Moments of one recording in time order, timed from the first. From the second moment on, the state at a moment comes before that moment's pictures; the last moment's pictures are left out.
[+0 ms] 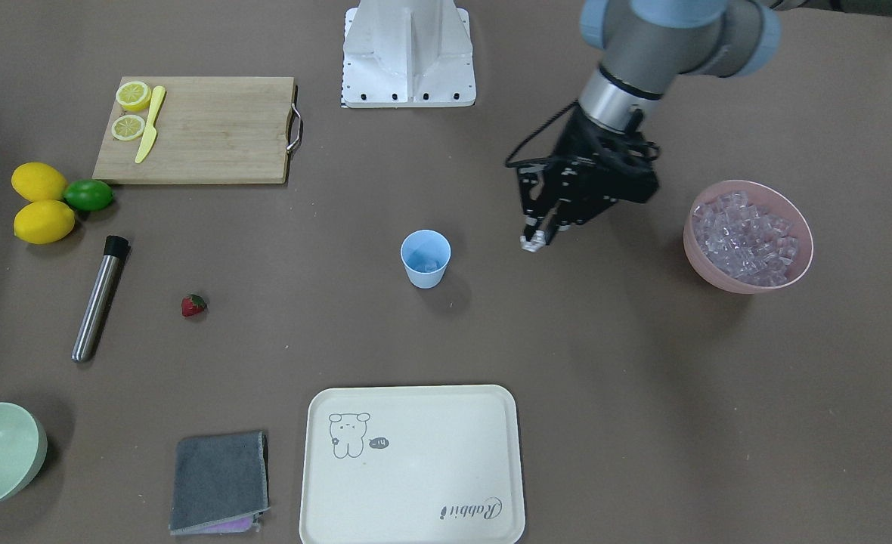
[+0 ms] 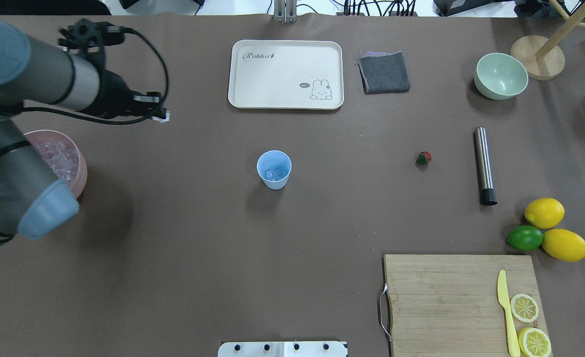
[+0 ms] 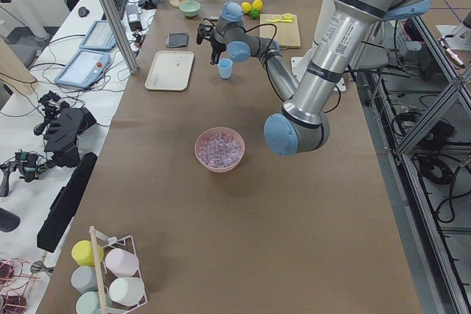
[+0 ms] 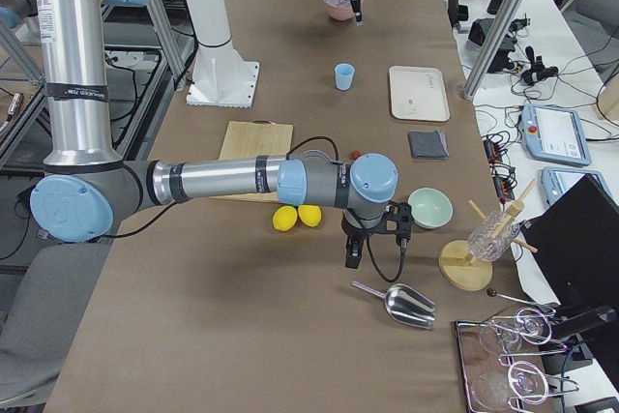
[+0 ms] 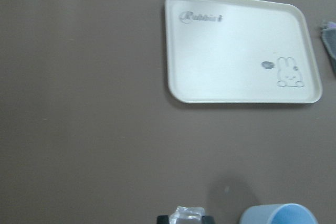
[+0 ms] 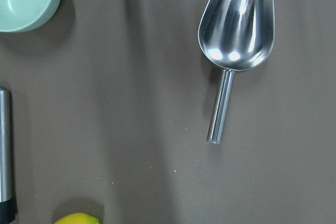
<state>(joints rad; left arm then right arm) -0.66 -2.14 -1.84 -1.86 -1.81 -1.20 1.58 -1.55 1.68 -1.72 2.41 0.09</state>
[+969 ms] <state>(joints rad) -0.47 -2.22 -1.72 -1.91 -1.60 -1.28 1.58 -1.54 1.67 -1.72 2.41 0.09</state>
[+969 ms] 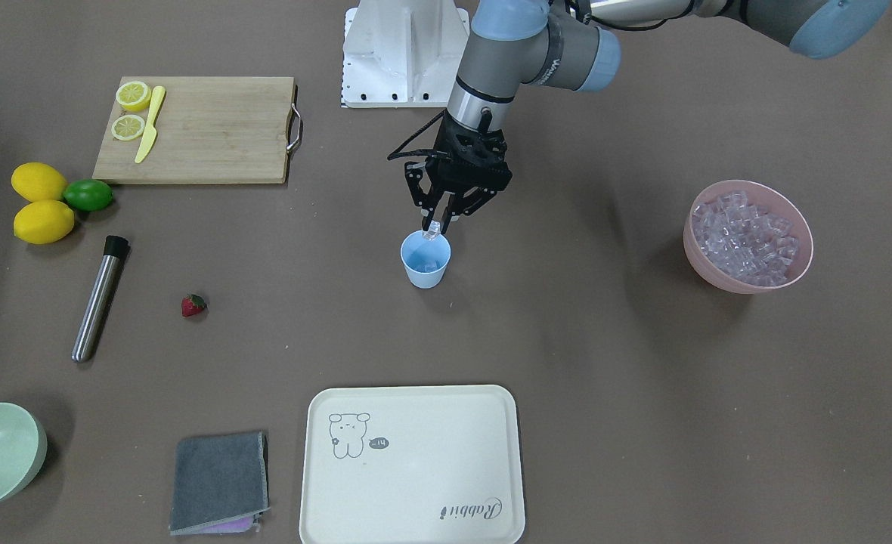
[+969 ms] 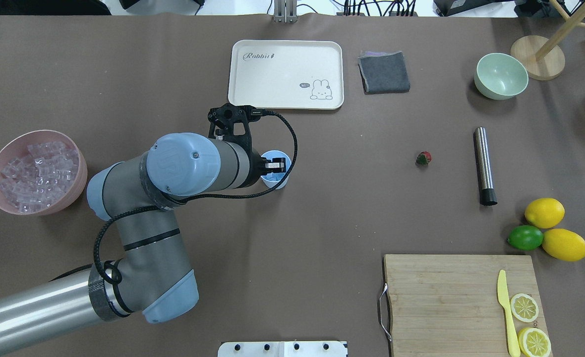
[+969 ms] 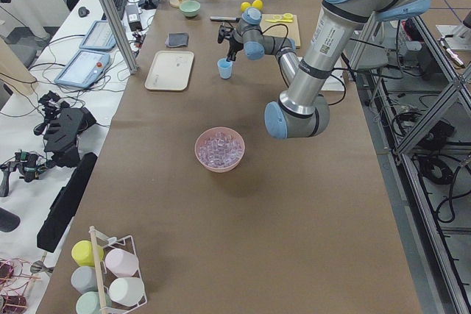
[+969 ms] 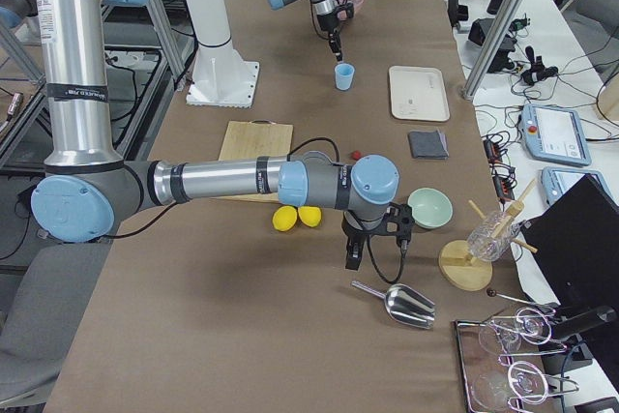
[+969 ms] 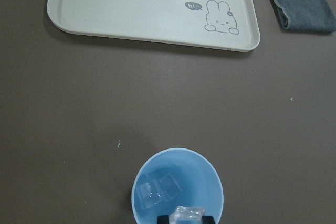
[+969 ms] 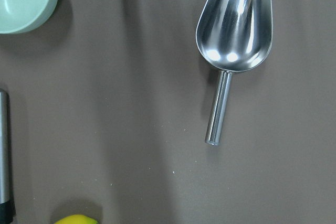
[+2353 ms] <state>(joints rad) -0.87 -2.02 -1.82 -2.00 -1.83 -0.92 1.52 -1.44 1.74 -1.64 2.38 0.10</state>
